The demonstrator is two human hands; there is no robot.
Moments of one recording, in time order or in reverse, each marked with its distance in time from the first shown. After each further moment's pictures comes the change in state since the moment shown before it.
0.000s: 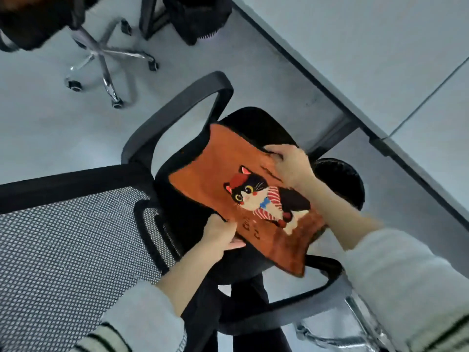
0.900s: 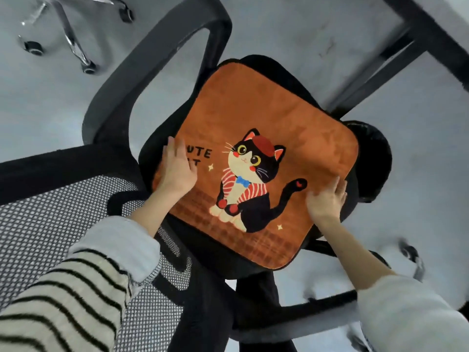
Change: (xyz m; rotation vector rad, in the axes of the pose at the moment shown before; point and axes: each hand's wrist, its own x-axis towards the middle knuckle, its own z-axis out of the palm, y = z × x) left_hand 0.166 0.033 -0.077 0.982 0.323 0.598; right_hand -0.051 0.120 0.114 0.110 0.007 0.732
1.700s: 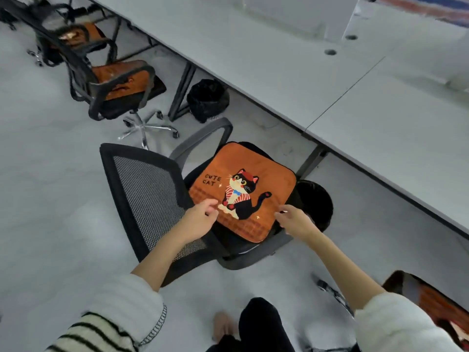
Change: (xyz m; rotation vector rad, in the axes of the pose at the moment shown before) left_hand -0.408 0.027 -0.097 -0.259 -0.049 0.246; right_hand -0.318 0.095 -0.124 0.048 -0.171 -0.515
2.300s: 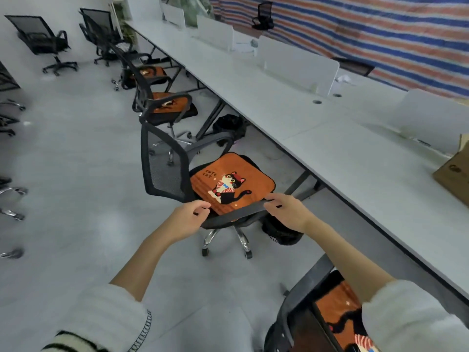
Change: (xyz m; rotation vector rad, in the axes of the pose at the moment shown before) left_hand -0.281 0.106 0.154 -0.088 0.320 0.023; right_hand -0.242 0.111 -0.110 -0.267 -0.055 -0.493
